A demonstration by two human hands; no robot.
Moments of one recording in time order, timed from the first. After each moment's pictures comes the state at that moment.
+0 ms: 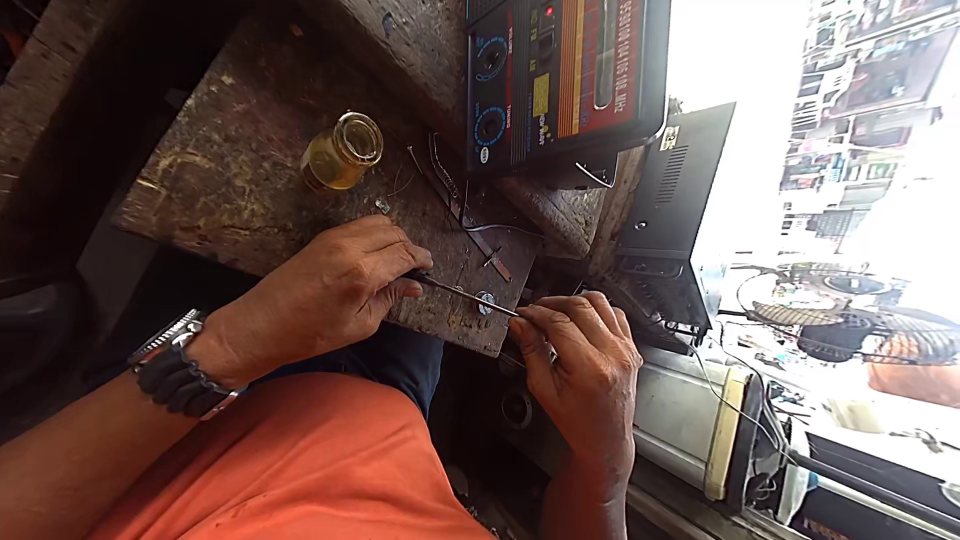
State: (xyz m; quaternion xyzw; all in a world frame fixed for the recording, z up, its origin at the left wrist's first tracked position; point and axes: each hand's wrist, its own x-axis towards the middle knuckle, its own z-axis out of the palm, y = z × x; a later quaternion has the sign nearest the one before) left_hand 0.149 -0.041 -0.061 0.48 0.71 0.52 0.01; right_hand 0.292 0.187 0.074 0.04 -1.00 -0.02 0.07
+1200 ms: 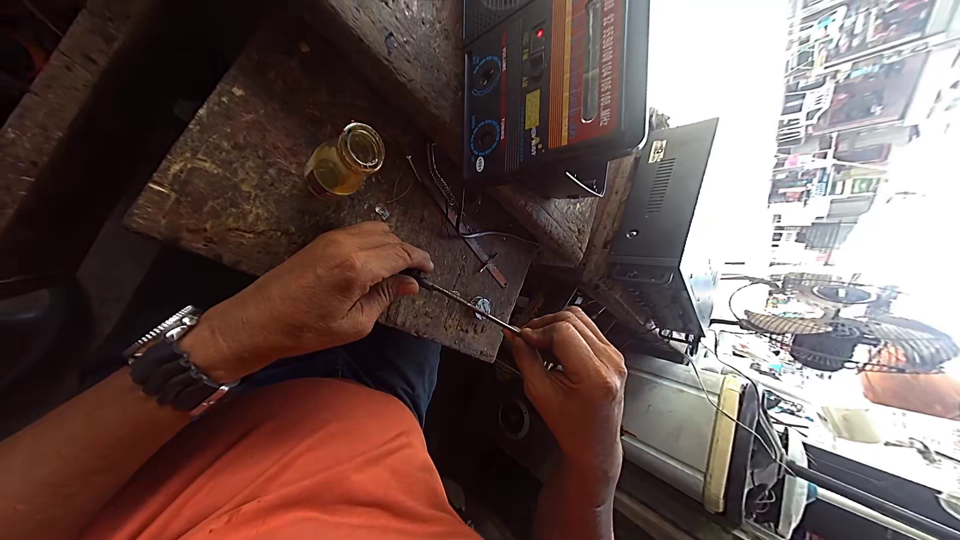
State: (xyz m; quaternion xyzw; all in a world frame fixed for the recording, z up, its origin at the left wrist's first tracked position) left_hand 0.145 -0.044 -0.062 0.47 0.68 0.56 0.03; right_hand 0.300 0.195 0.065 0.03 -0.99 0.09 0.10
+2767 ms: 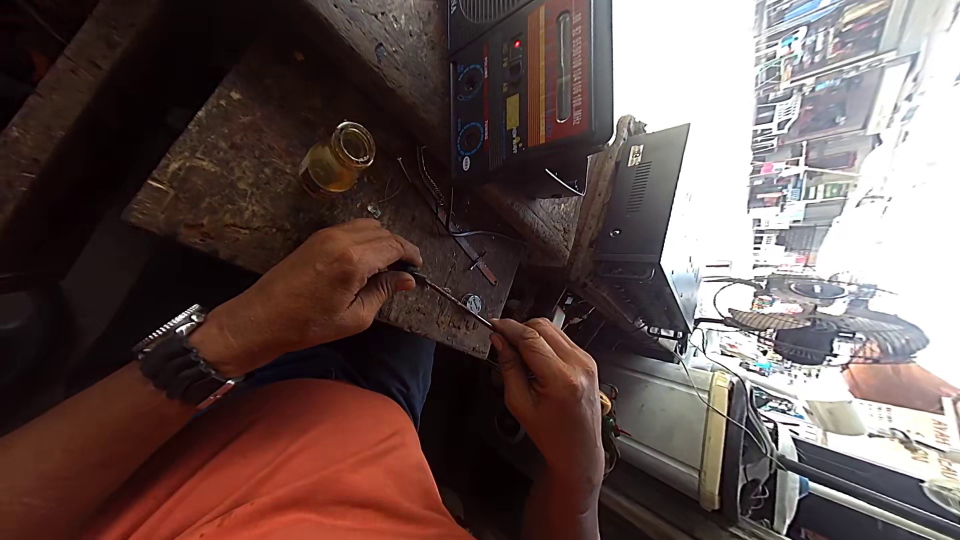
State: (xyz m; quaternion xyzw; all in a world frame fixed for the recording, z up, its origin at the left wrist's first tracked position) left_hand 0.152 -0.039 -0.063 0.44 0.71 0.55 0.01; right_hand 0.310 0.176 0.067 0.03 -1.00 0.05 0.07
